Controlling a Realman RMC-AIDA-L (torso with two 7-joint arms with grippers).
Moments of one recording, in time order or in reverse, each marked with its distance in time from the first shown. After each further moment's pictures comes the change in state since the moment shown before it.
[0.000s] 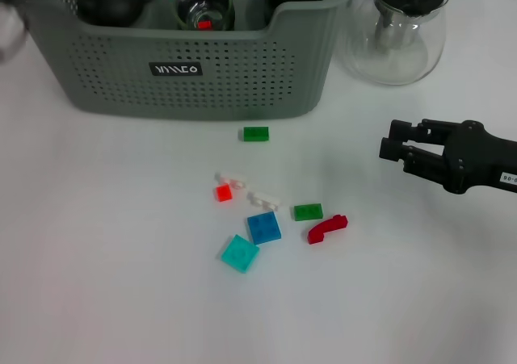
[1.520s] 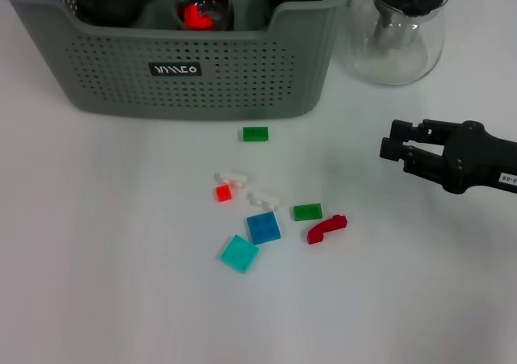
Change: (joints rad) left arm -0.163 -0.122 0.583 0.369 0.532 -0.734 -0.498; right arm -0.004 0.003 0.000 0.000 0.000 0.016 -0.008
